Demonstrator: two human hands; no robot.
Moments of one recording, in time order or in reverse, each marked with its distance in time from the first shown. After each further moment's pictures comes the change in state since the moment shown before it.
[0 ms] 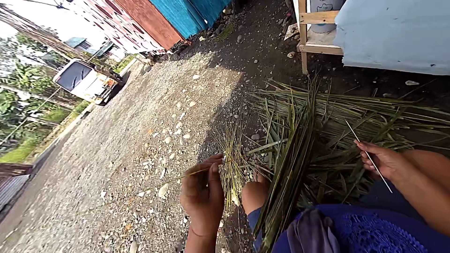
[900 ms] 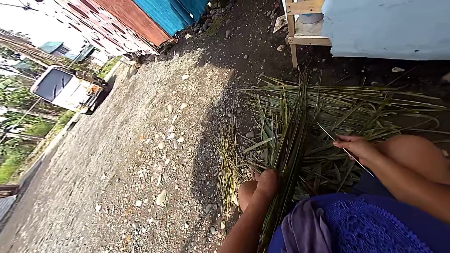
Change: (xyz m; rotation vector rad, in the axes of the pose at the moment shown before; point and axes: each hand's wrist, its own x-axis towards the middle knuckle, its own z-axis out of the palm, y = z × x) left_hand -0.094 -0.062 0.158 0.475 -1.417 -0.673; right_hand 0.011 0.014 0.016 -0.583 0.043 -0.082
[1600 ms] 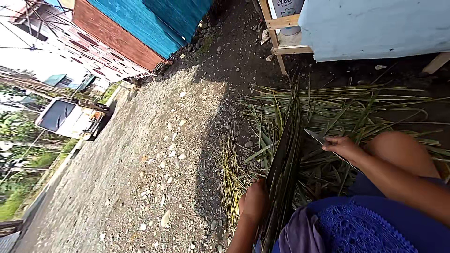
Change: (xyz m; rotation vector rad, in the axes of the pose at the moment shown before) left_hand -0.052 0.006 -0.030 -0.100 0.122 -0.178; right_hand 0.006 0.004 0.002 -0.050 -0.053 -0.191
